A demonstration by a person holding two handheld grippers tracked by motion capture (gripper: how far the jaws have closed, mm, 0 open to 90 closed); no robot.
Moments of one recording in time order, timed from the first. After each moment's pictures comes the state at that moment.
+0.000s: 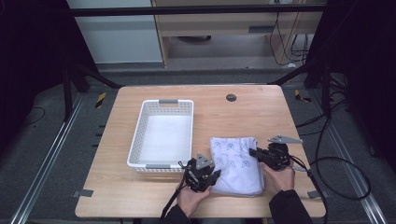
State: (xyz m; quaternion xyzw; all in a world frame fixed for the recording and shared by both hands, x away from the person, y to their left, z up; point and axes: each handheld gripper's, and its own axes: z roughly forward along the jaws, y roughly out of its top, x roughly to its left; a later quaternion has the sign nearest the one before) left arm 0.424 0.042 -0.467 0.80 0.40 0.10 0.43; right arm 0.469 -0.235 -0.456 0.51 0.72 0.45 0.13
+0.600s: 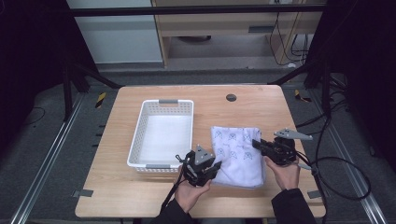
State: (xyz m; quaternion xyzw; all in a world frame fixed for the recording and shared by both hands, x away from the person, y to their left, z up) left arm 0.423 0.044 -0.427 0.80 0.38 0.14 0.45; right arm 0.463 -0.235 -0.417 0.49 0.71 0.48 0.18
